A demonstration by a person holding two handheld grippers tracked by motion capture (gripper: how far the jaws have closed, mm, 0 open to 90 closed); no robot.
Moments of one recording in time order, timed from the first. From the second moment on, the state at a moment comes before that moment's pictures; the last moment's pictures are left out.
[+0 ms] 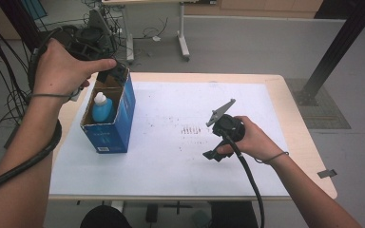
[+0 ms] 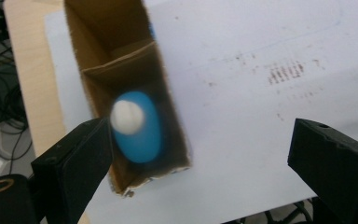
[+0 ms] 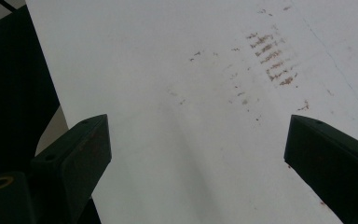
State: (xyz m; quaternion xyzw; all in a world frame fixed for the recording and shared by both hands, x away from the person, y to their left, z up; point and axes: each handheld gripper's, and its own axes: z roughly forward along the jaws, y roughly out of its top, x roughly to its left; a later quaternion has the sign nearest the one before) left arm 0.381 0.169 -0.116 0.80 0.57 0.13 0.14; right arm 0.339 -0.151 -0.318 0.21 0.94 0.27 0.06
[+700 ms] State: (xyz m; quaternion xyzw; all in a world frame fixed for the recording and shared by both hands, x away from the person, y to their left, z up) left arm 0.375 0.111 -0.129 0.85 0.51 0.09 0.14; right arm 0.335 -0.154 -0.319 0.21 0.94 0.27 0.06
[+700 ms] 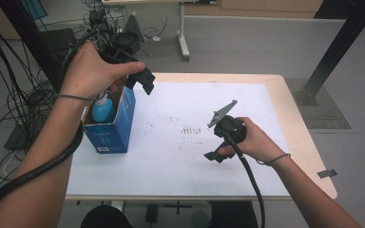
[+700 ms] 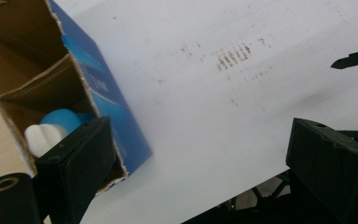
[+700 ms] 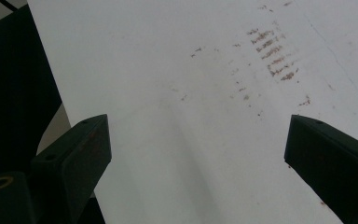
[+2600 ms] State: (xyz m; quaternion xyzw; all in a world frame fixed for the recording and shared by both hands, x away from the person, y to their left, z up) left arm 0.379 0.064 -0.271 0.87 0.48 0.02 0.11; right arm 0.327 -0.166 -0.317 0.24 0.93 0.26 0.06
